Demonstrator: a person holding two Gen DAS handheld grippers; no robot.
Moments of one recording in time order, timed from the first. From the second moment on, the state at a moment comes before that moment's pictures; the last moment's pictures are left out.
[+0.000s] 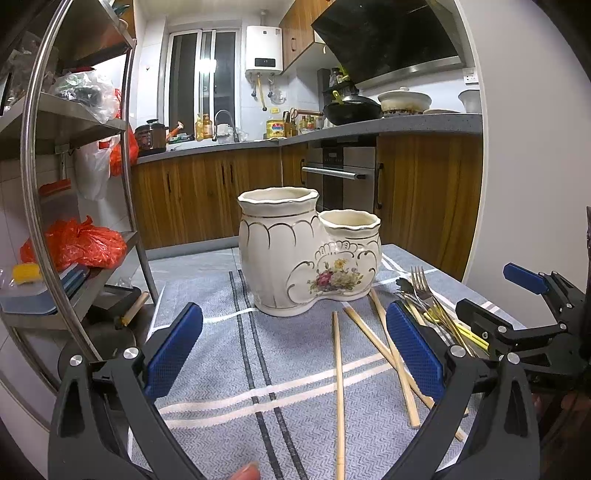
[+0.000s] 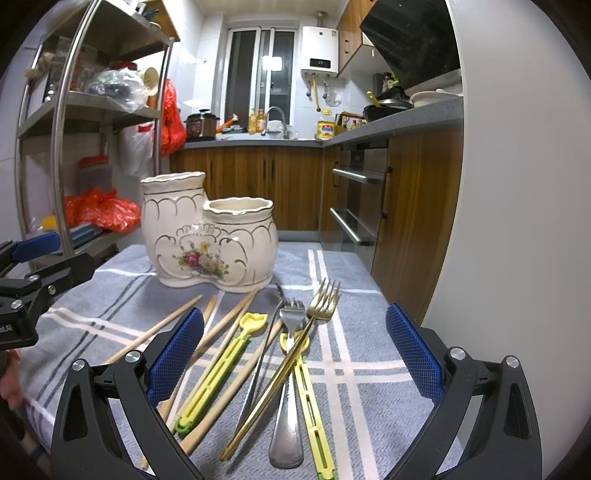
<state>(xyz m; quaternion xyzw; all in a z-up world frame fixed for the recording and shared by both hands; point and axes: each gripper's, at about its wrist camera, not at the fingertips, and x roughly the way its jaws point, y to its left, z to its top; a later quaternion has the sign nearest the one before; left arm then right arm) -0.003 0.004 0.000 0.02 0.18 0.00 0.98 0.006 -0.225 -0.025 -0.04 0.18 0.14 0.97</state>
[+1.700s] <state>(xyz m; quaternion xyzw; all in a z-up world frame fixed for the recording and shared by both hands) -0.003 0.009 -0.001 0.02 0.19 0.00 0.98 0.007 -0.218 -0.030 -0.04 0.18 0.14 0.97</state>
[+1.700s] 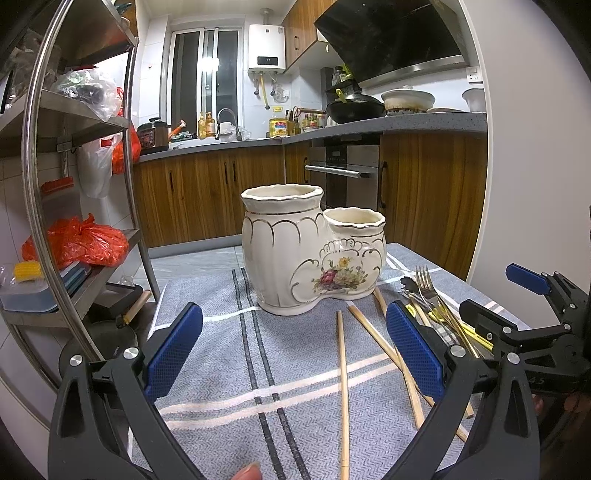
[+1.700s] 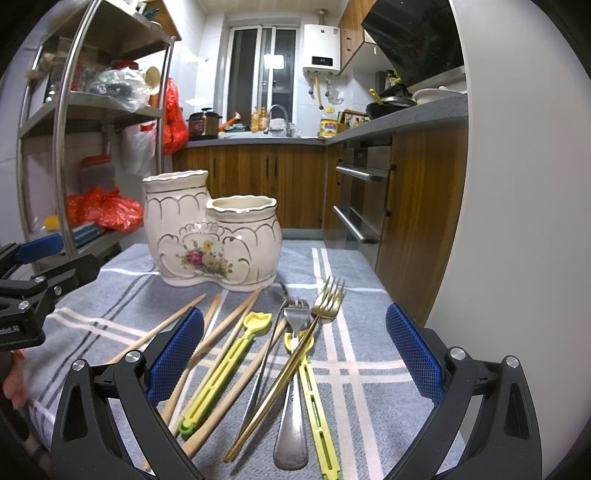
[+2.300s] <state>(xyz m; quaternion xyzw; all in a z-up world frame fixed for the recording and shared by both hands) 0.005 0.014 0.001 0.01 0.19 -0.01 0.98 0.010 -0.221 -0.024 -0.04 0.19 0.16 0.97</state>
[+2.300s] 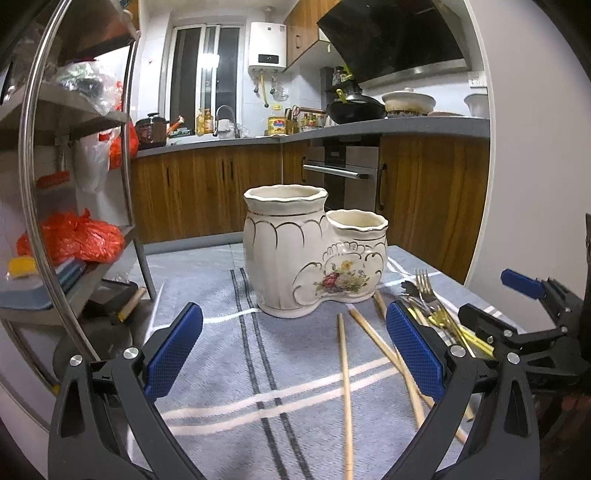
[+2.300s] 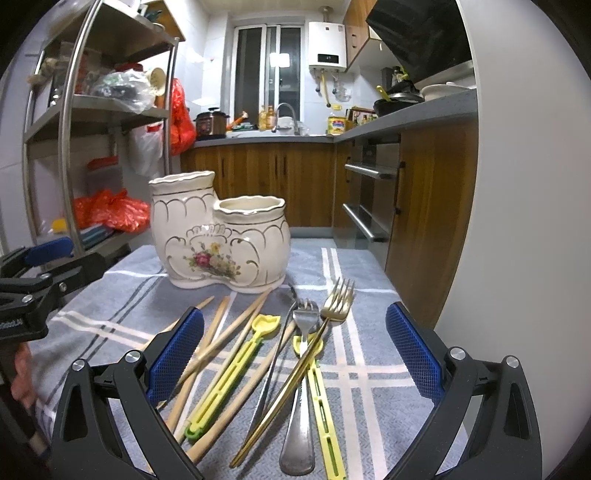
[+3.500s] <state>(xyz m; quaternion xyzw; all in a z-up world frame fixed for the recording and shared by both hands) 0.051 -0.007 -0.045 0.07 0.41 -0.10 0.91 0.121 -0.179 -0.031 -0.11 0.37 0.16 0.91</state>
